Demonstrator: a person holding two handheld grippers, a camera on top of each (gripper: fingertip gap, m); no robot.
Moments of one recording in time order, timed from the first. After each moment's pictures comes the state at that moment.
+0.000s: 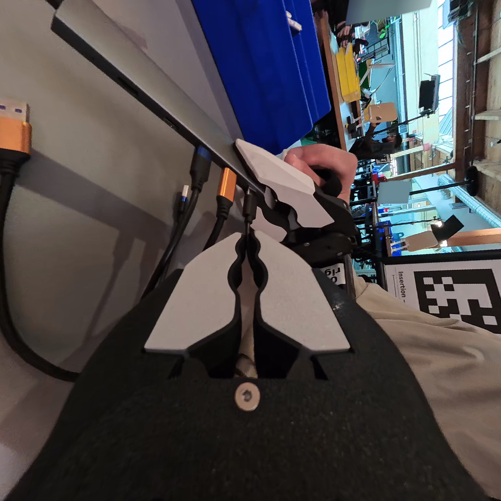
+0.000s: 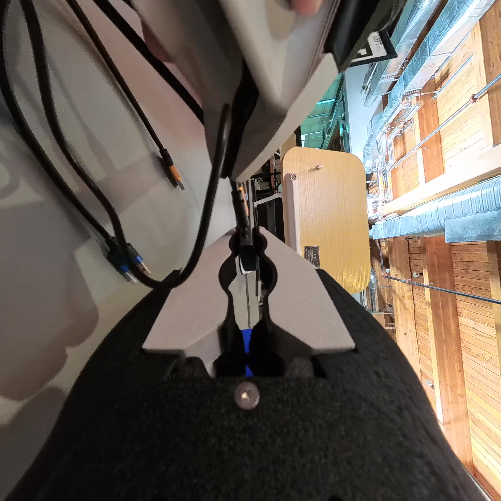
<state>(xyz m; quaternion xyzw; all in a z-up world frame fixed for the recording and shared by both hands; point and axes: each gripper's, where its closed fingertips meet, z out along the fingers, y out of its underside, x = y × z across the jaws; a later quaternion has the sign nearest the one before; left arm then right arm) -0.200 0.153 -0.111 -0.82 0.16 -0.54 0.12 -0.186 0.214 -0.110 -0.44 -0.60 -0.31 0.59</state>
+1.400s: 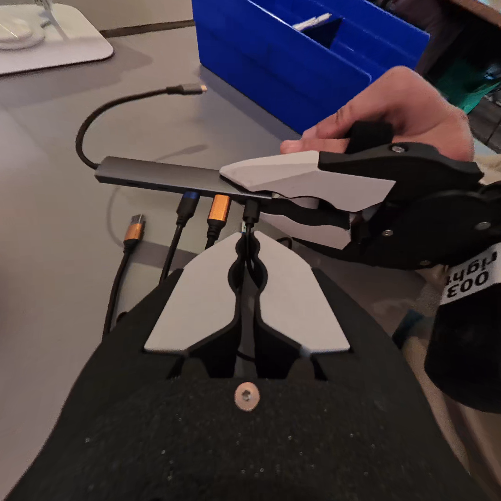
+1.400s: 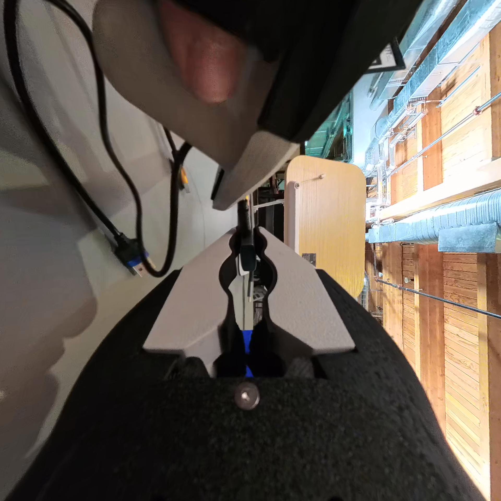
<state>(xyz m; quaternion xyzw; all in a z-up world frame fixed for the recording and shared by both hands) -0.209 0.157 -0.128 -0.80 0.34 -0.28 0.41 -0.201 0.203 -0.110 -0.44 -0.61 -0.33 0.57</state>
